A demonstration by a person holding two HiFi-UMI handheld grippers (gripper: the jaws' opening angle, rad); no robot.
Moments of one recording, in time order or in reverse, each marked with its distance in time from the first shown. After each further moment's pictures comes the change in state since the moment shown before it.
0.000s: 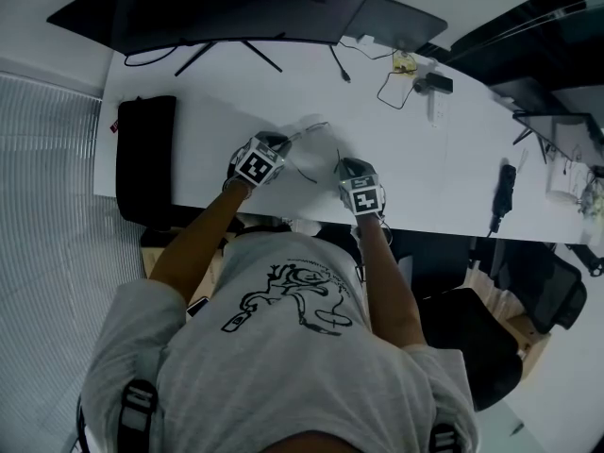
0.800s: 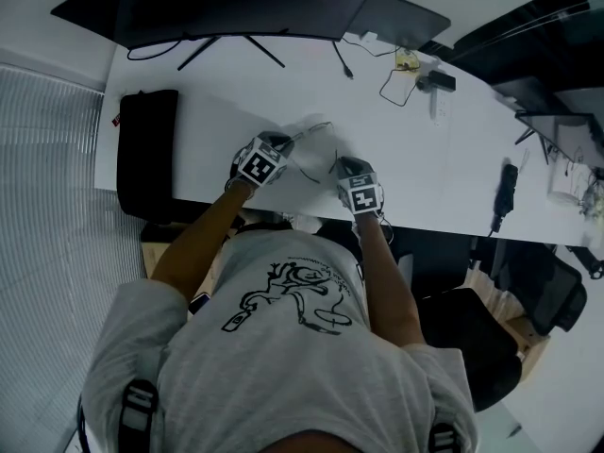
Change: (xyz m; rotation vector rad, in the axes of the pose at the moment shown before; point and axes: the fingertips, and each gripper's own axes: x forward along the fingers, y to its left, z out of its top) left arm -0.001 -0.012 -0.006 -0.014 -0.003 0.006; right arm 0.001 0.014 -0.005 -0.006 0.000 0.035
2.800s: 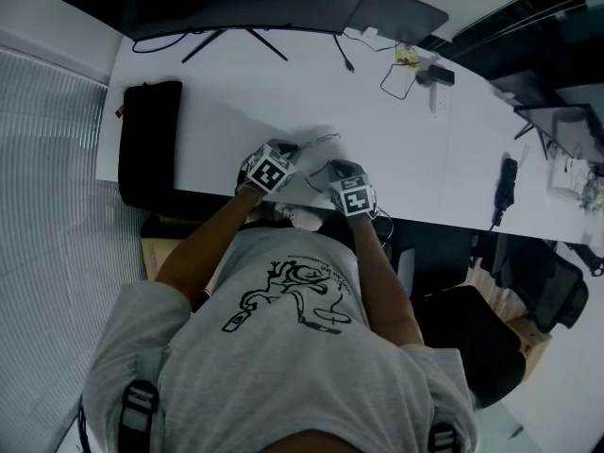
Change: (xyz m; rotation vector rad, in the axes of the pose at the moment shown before) left arm -0.007 -0.050 -0.023 0.005 0.014 -0.023; right arm -0.010 0.047 -0.019 -0.006 -0.002 0.049
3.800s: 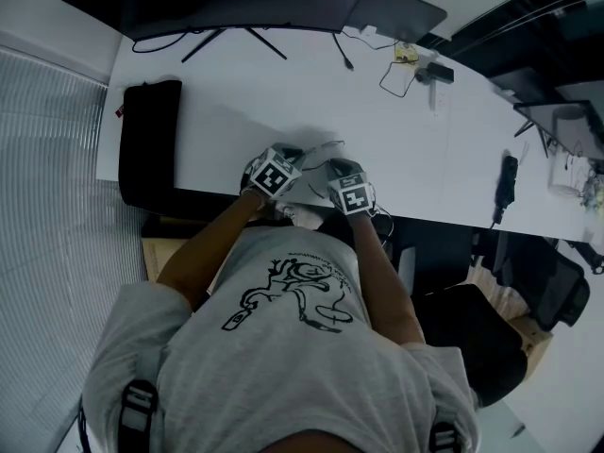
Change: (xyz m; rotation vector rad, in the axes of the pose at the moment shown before) left arm -0.002 -0.024 0.000 0.008 0.008 -0.037; right arm -0.001 0.005 -0.001 -0.011 0.003 0.012
